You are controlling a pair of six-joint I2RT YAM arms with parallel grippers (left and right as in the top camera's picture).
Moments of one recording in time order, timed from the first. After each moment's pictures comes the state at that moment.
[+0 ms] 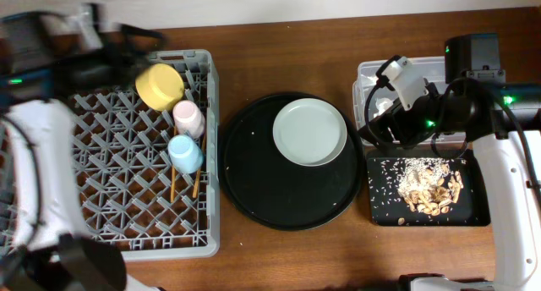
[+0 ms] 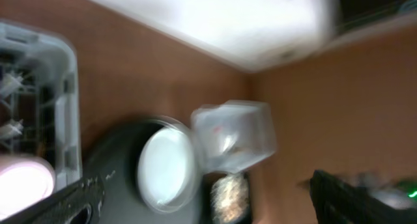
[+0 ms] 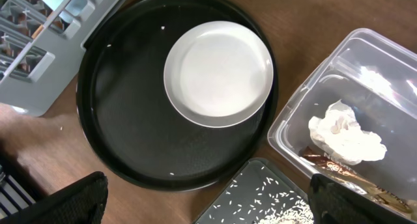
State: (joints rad) left arm 0.17 1.74 1.78 -0.88 0.91 -0.35; right arm -0.03 1.44 1.62 -1.33 -0.44 -0.56
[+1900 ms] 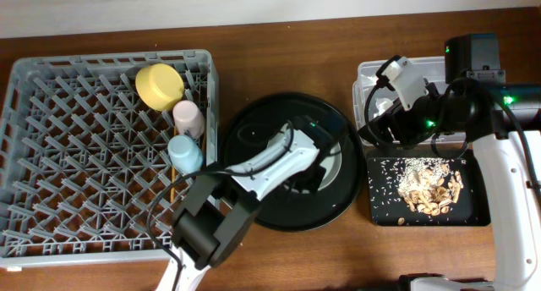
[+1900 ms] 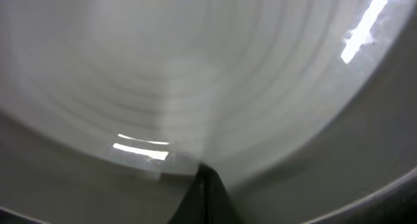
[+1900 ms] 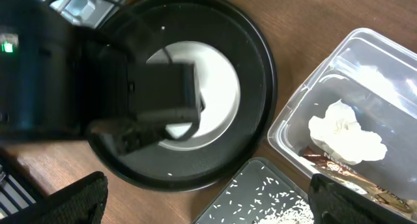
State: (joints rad) left arm -0.84 2.22 1.69 -1.12 -0.02 -0.28; right arm -0.03 1.44 1.62 -1.33 -0.44 -0.56
